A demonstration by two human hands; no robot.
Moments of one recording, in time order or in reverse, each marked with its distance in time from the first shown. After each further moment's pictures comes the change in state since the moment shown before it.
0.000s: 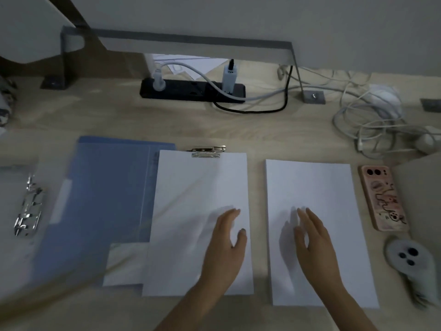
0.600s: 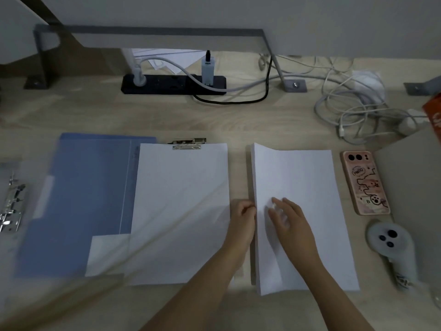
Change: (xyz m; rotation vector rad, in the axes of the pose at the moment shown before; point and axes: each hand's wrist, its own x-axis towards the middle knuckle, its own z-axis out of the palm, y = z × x) left_hand 0.024 0.040 0.067 -0.362 -0.074 -0.324; right_hand 0.004 0.001 -0.009 0.189 -0.077 0.046
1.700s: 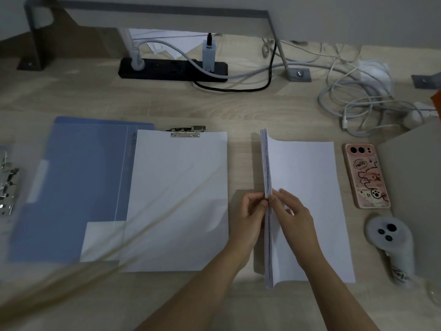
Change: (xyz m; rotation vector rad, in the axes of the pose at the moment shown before) left_hand -0.003 -0.022 0.014 -0.205 -0.061 0.183; right_hand 0.001 -0.005 -0.005 0.281 -0.016 0.076
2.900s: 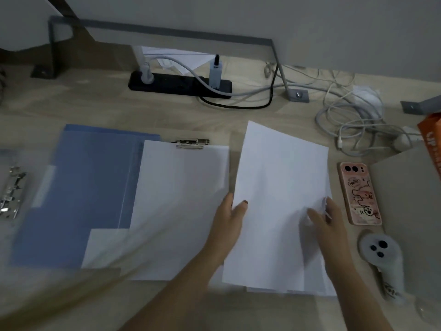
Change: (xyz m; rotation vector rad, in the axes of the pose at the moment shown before) left_hand -0.006 0.039 -0.035 0.219 0.061 0.140; right_hand 0.008 -0.001 -0.052 0.174 0.209 0.159
